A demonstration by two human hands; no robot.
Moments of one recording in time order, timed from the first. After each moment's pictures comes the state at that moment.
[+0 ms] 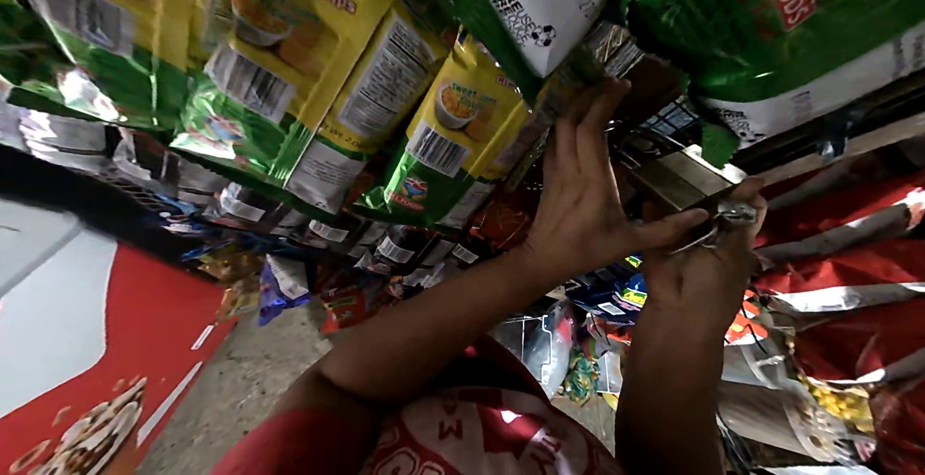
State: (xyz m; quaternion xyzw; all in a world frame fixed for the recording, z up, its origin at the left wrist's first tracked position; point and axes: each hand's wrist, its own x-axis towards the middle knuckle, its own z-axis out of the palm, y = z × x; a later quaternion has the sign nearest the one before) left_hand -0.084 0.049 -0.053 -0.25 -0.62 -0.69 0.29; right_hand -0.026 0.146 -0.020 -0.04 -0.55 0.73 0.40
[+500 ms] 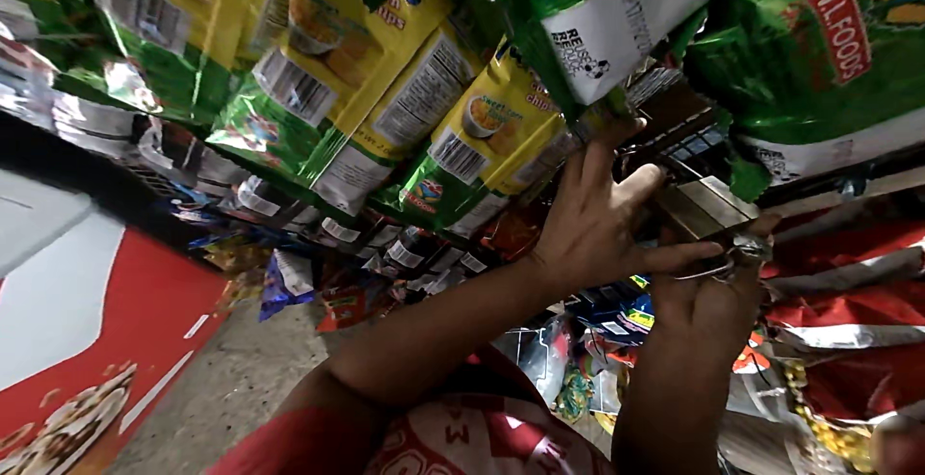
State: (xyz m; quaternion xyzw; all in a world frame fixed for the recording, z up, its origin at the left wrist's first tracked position) left_hand -0.093 0.051 -0.064 -0.28 -0.66 -0.60 0.34; right_hand -0.024 0.143 -0.022 -0.01 -0.50 0.78 0.38
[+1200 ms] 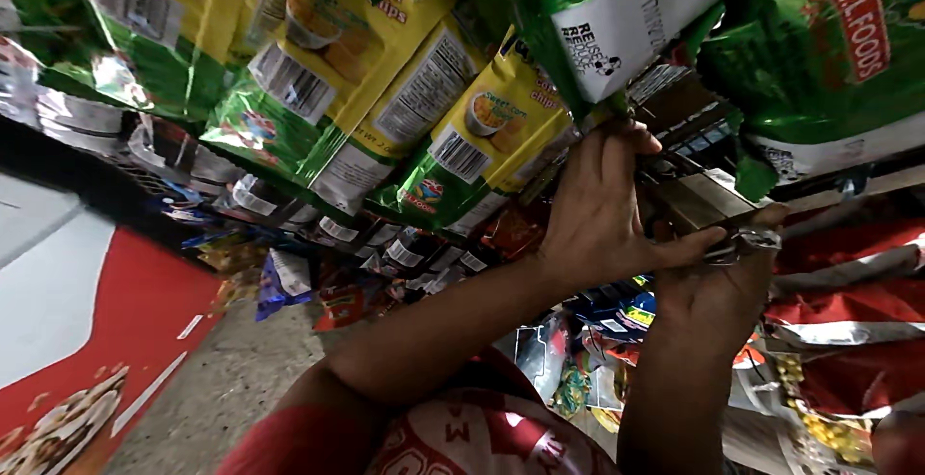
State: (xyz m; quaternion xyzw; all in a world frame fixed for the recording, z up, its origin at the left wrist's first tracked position) left_hand -0.090 0.048 -0.056 -0.25 -0.62 -0.67 0.32; right_hand -0.029 0.144 -0.018 -0.03 -0.59 0.70 0.40
